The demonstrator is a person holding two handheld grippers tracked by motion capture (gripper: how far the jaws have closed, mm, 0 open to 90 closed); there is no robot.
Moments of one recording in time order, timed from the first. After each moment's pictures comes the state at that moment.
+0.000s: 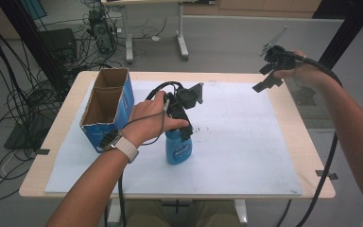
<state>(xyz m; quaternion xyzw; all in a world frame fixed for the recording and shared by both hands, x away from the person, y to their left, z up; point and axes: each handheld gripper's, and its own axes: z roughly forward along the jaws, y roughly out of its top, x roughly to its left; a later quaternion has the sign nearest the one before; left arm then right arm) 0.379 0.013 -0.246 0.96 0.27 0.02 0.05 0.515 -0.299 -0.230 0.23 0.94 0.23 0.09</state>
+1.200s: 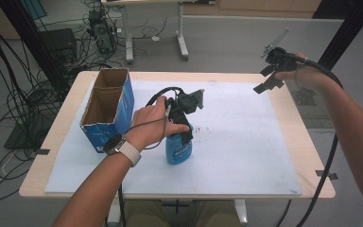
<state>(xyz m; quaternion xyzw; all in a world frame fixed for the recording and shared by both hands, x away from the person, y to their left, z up) 0.379 0.010 -0.265 0.96 0.27 0.03 0.04 0.513 -0.304 -0.235 0.23 0.94 0.23 0.09</state>
